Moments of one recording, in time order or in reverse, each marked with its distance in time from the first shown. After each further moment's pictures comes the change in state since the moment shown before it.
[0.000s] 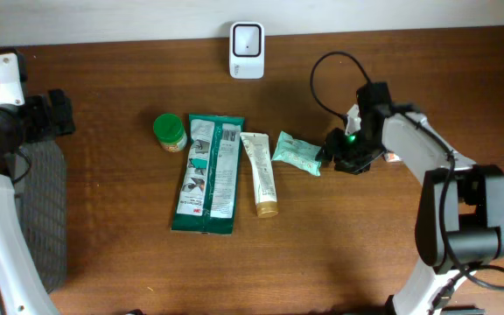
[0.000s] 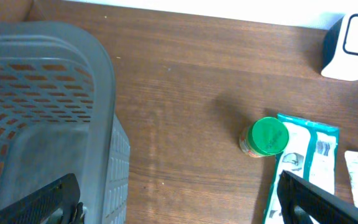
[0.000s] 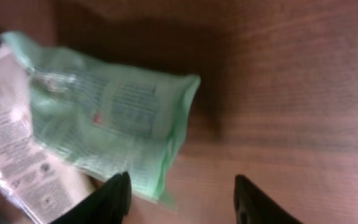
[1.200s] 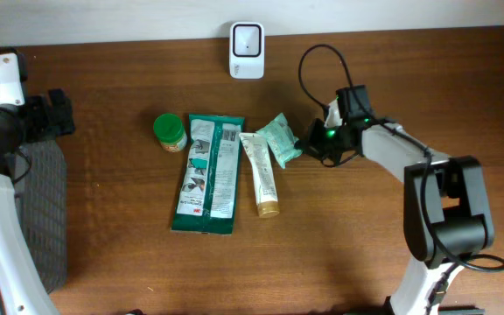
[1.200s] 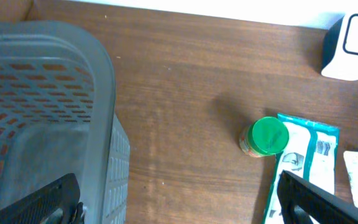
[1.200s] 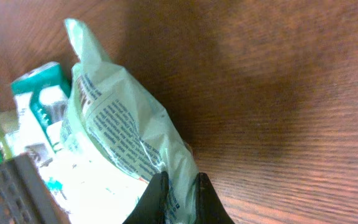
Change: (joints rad) left arm 0.000 0.000 0.000 0.000 0.000 0.000; right arm 0.080 0.048 -0.060 0.398 -0.137 0.224
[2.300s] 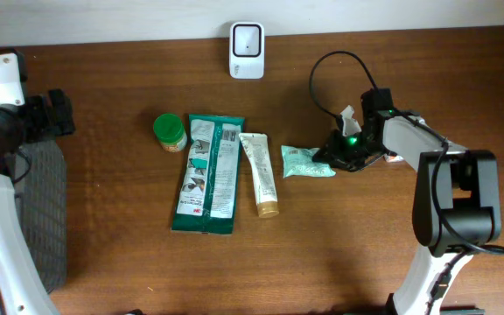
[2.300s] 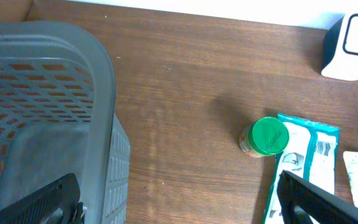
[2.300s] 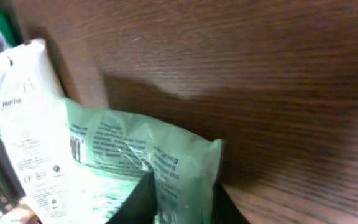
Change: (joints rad) left arm 0.000 0.000 0.000 0.000 0.000 0.000; right arm -0.124 0.060 0.050 -0.281 -0.059 -0.386
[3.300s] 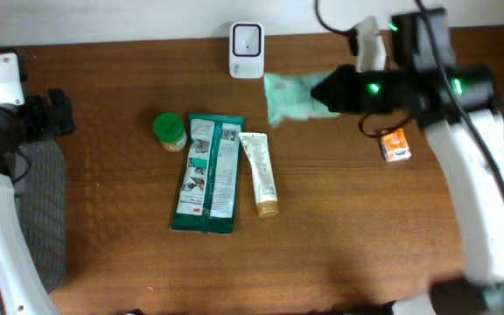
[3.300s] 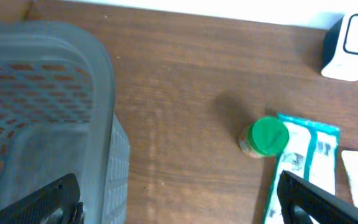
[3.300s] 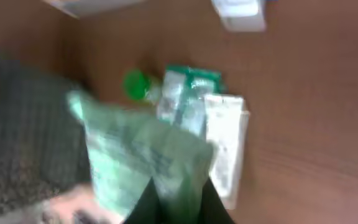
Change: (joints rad) left arm 0.000 0.001 0.000 0.000 0.001 0.000; right arm 0.200 -0.348 0.715 -0.551 0.162 0.060
